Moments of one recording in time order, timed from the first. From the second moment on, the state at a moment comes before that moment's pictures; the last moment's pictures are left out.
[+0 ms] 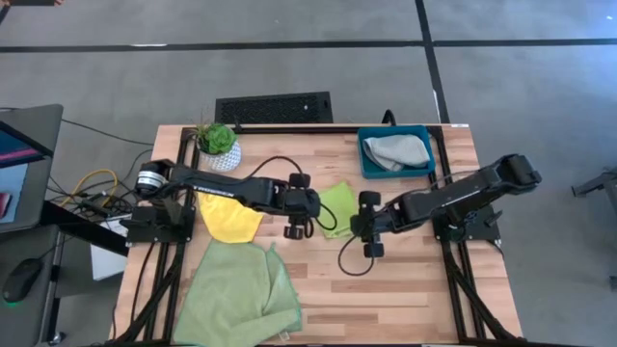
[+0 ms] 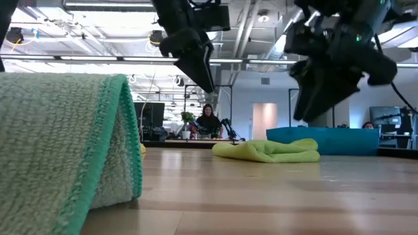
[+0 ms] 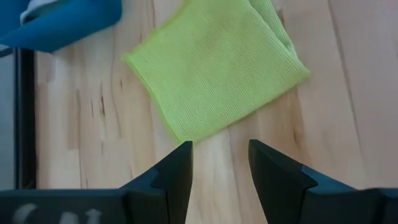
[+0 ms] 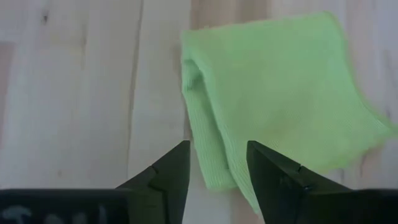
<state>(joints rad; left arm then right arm) -0.06 1.80 1.42 -0.66 -0.28 0.20 0.25 1.44 0.80 -0.46 0.23 0.04</state>
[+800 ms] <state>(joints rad) -0.10 1.80 1.42 -0.70 -0.33 0.14 0.25 1.74 0.94 -0.55 0.24 -0.01</state>
